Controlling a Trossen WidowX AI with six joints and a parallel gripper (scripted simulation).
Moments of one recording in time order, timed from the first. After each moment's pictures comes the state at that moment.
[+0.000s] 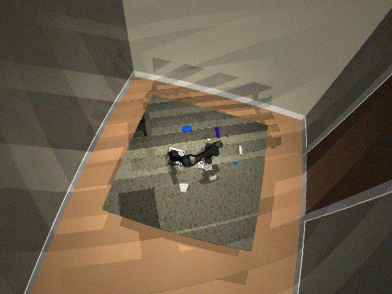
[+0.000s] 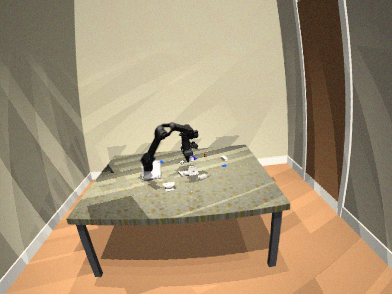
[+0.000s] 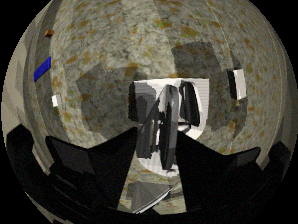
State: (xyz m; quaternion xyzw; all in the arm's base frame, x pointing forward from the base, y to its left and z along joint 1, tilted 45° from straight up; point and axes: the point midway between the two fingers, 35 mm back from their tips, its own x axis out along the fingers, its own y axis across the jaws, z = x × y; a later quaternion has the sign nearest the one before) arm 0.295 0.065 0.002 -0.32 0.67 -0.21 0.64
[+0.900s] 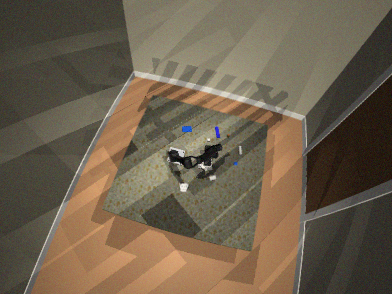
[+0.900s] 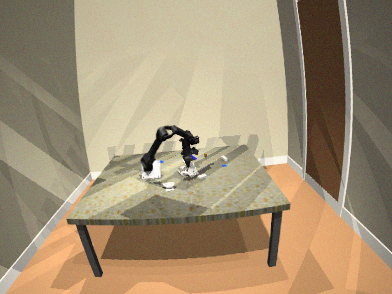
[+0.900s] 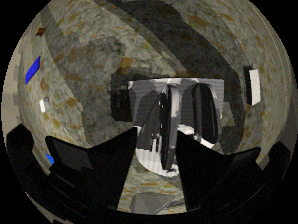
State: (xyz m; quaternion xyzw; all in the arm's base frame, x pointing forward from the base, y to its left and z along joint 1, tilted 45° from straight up) arm 0.295 0.036 -0.028 -0.32 0.67 -0.21 0.64
